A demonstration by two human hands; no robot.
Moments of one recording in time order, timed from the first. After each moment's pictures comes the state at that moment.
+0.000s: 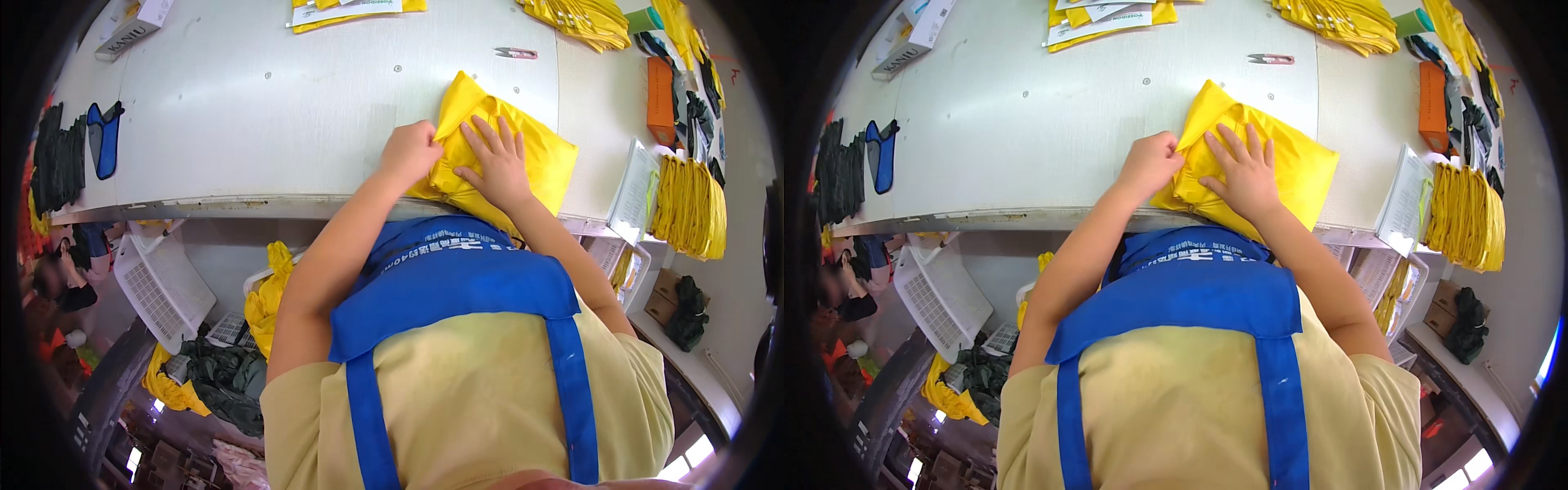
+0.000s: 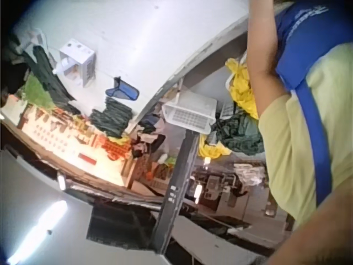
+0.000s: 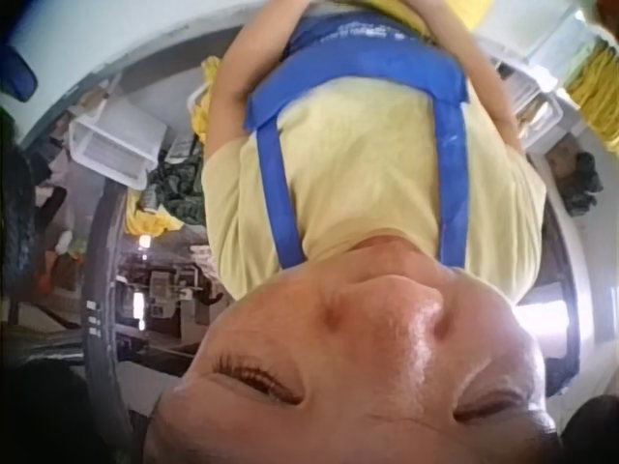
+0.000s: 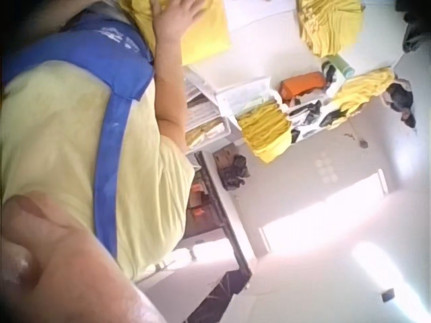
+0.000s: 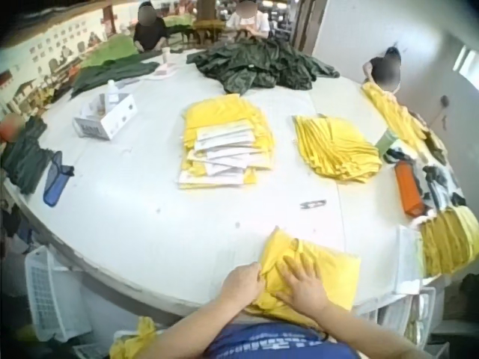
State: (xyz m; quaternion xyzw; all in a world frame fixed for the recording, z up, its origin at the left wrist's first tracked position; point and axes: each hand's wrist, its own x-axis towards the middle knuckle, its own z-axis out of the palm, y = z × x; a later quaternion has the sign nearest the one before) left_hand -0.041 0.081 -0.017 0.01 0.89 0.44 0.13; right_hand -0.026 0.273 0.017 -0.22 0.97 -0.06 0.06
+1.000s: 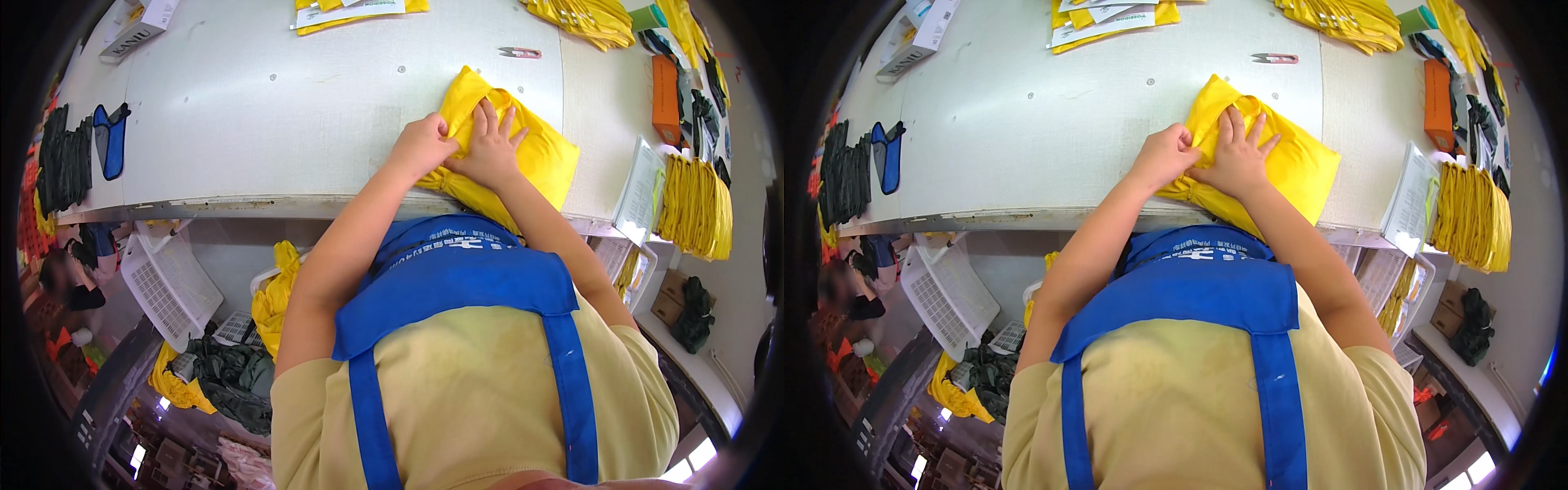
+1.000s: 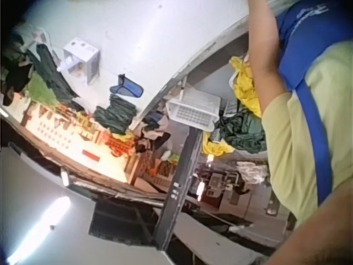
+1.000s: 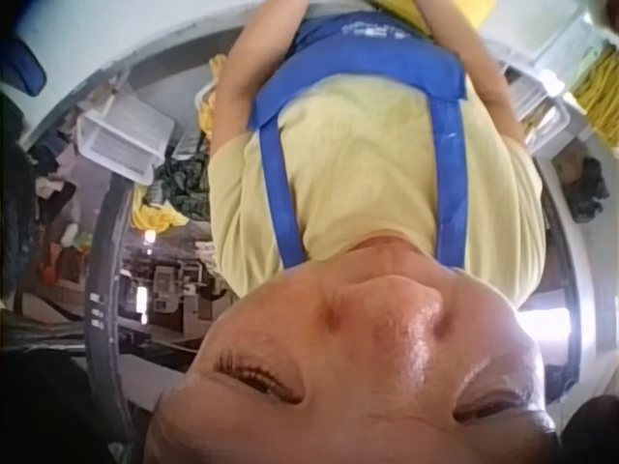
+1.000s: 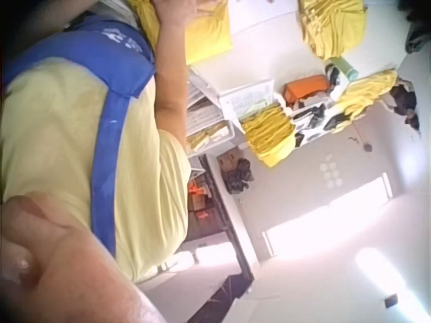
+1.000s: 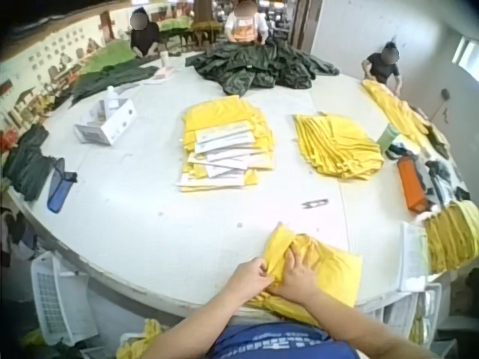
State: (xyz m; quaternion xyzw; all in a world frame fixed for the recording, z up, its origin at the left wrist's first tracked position) left_hand -0.054 0.086 -0.009 -0.02 0.83 0.53 0.19; right_hand -0.053 0.243 0.002 -0.09 0.99 -0.03 0.14
